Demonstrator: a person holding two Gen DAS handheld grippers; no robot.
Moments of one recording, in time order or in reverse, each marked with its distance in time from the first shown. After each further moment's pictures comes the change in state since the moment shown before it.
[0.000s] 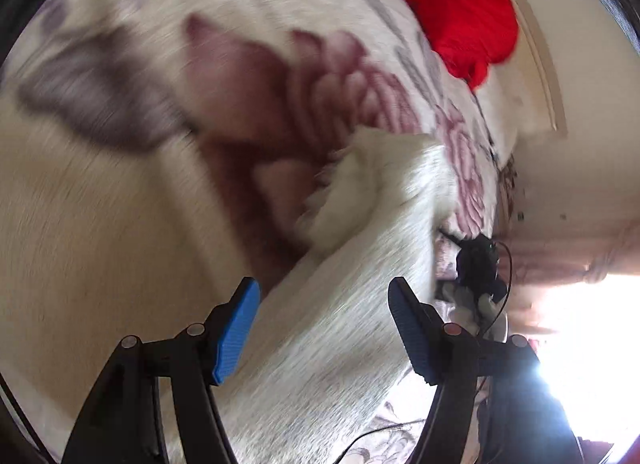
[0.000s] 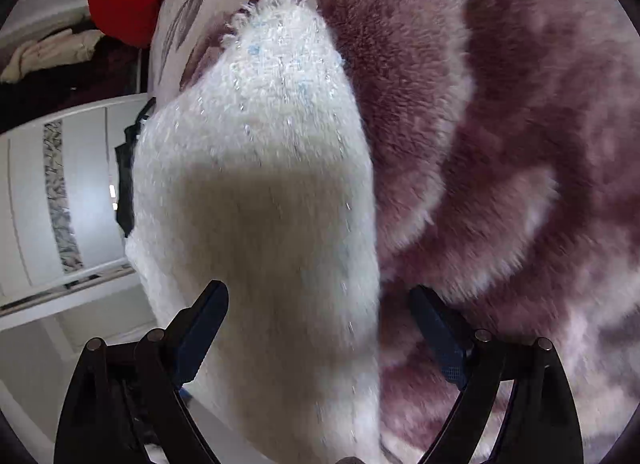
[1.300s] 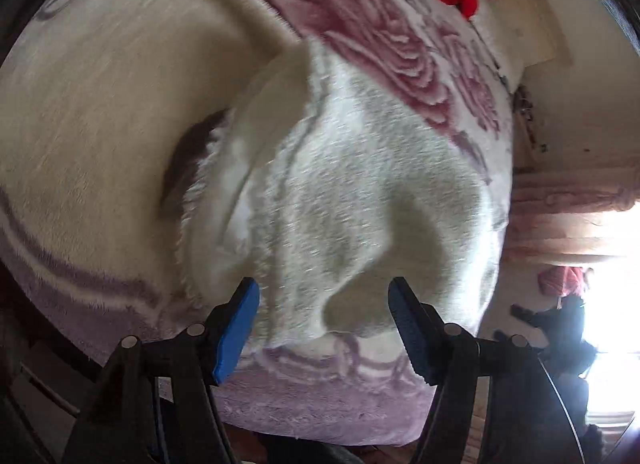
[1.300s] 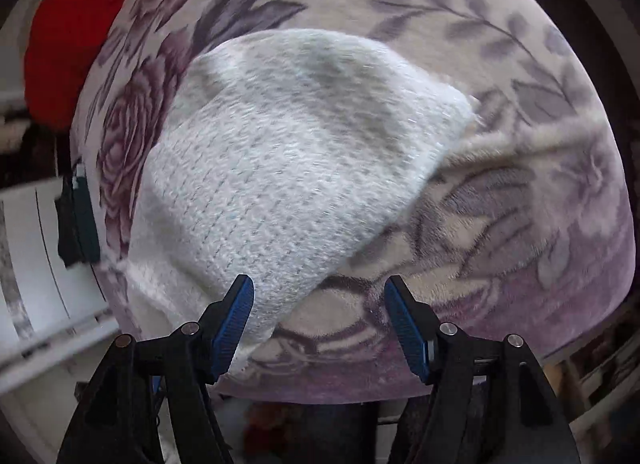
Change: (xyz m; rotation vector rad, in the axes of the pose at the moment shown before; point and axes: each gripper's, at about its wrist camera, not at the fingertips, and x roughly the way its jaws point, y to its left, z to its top) left arm -0.024 -0.015 -0.216 0.123 0.093 0.164; right arm -0.277 -0.106 -0.404 0.255 -0.270 -0.388
